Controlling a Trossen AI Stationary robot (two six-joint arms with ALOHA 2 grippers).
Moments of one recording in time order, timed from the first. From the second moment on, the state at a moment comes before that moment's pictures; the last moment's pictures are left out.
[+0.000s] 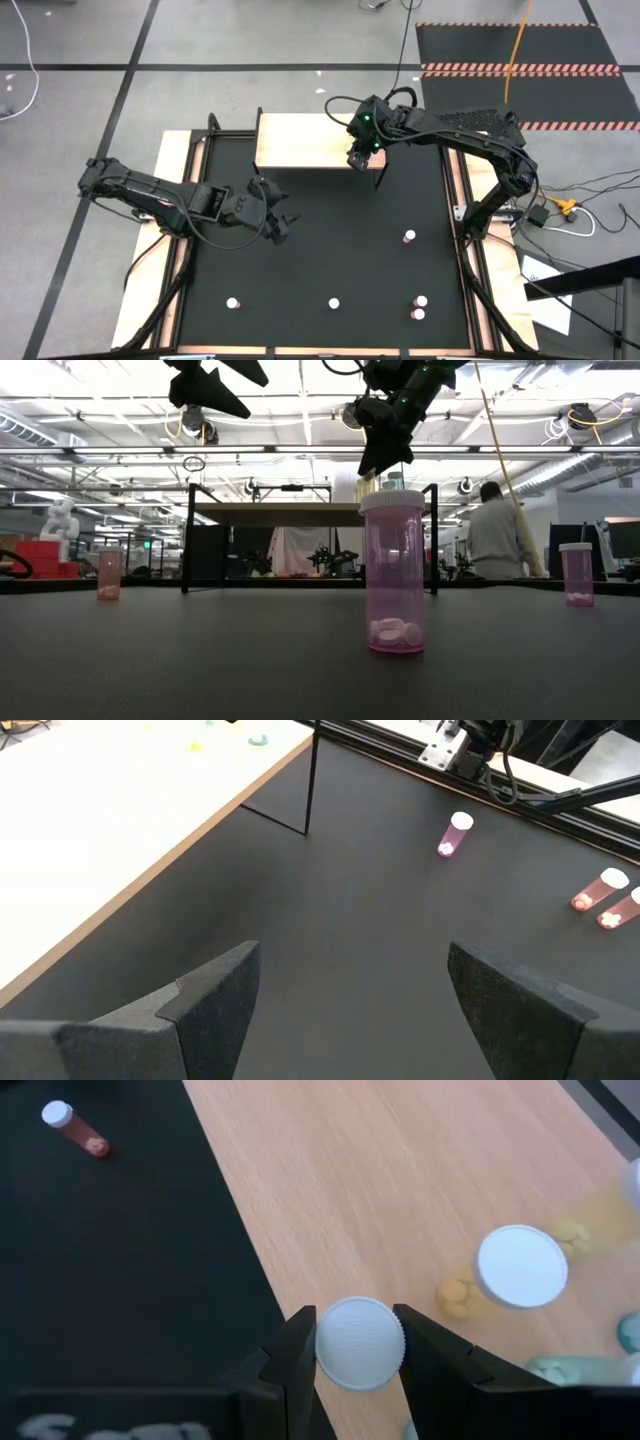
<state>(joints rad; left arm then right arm) -0.22 1.26 1.07 -0.48 -0.49 -0.53 -0.49 1.62 1.46 -0.77 -0.11 0.03</state>
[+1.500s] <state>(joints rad) -0.22 1.26 1.07 -0.50 -0.48 -0.51 -0.50 1.34 1.41 -0.81 -0.05 -0.01</state>
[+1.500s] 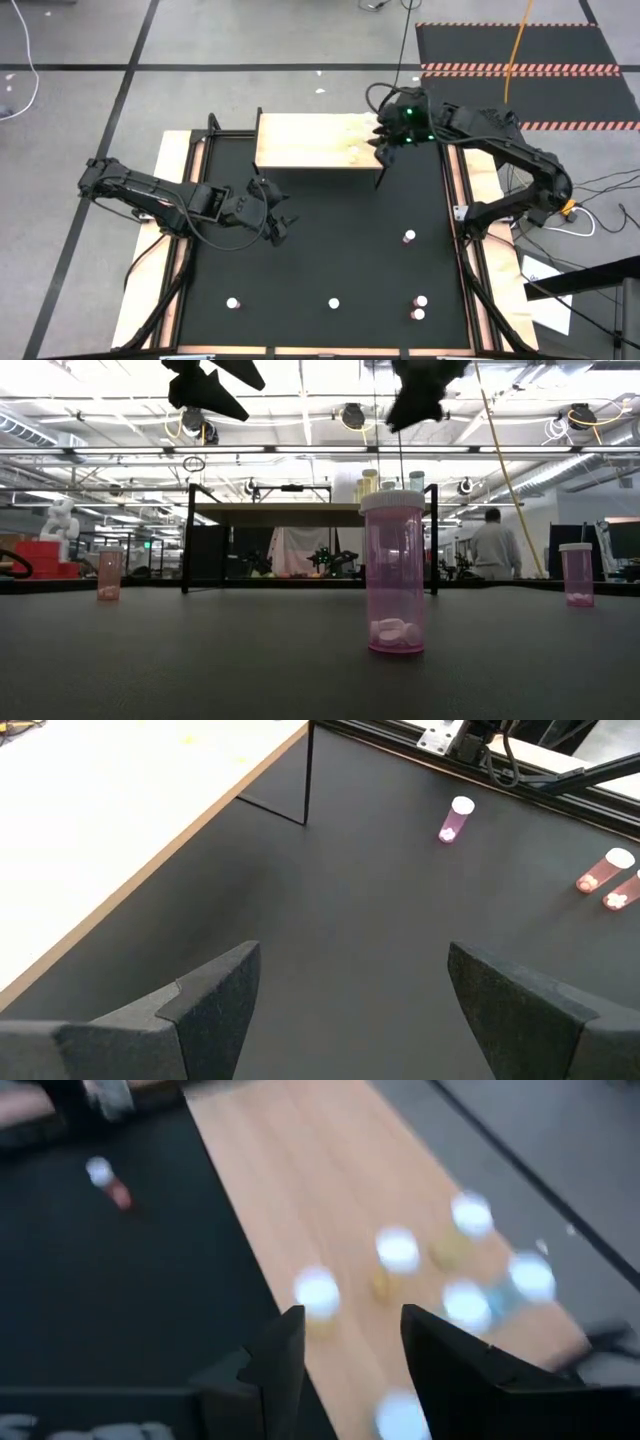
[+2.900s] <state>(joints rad) -0.22 1.26 1.07 -0.53 -0.48 -0.48 -0.58 1.31 1.17 -0.68 -0.03 -0.13</state>
